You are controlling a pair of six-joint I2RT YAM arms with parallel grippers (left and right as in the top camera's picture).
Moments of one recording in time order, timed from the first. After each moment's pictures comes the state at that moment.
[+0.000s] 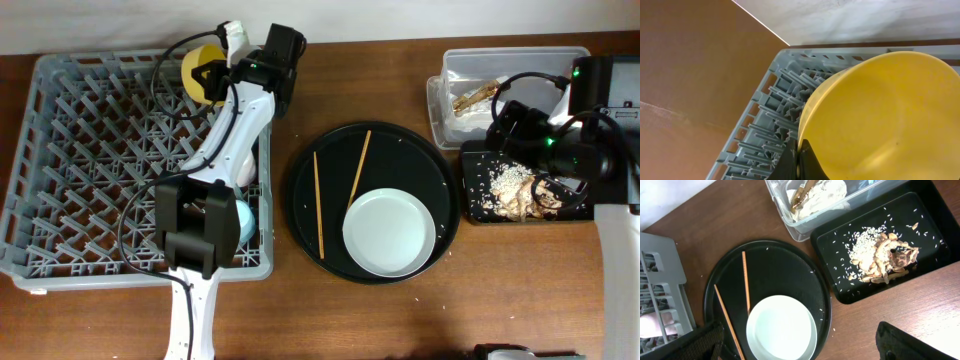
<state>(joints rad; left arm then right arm) -0.34 2.34 2.14 -0.88 -1.24 -0.26 -0.06 1.39 1.76 -1.37 -0.02 0.44</state>
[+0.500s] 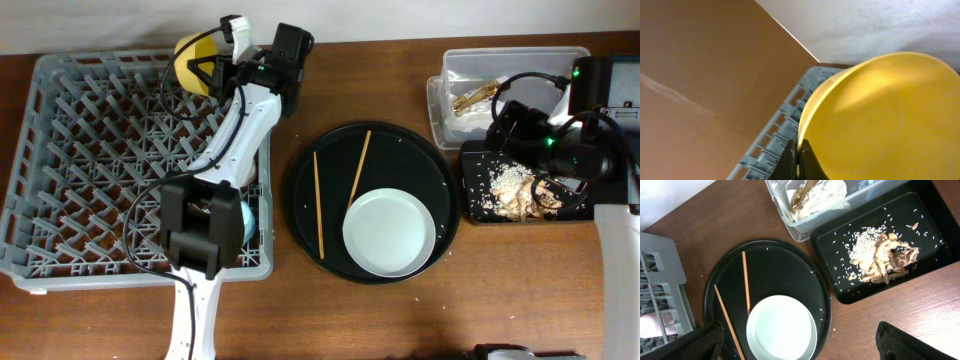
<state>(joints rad) -0.37 2.35 2.14 -0.80 -1.46 -0.25 -0.06 1.39 1.76 -1.37 -0.02 0.44</state>
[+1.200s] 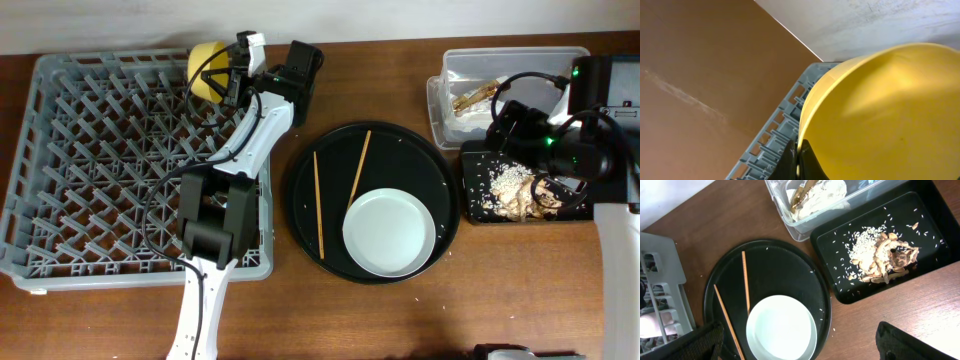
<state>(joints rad) -0.38 2.46 2.14 -0.74 -1.53 -0.25 -0.06 1.39 1.76 -1.37 -0.02 0.44</state>
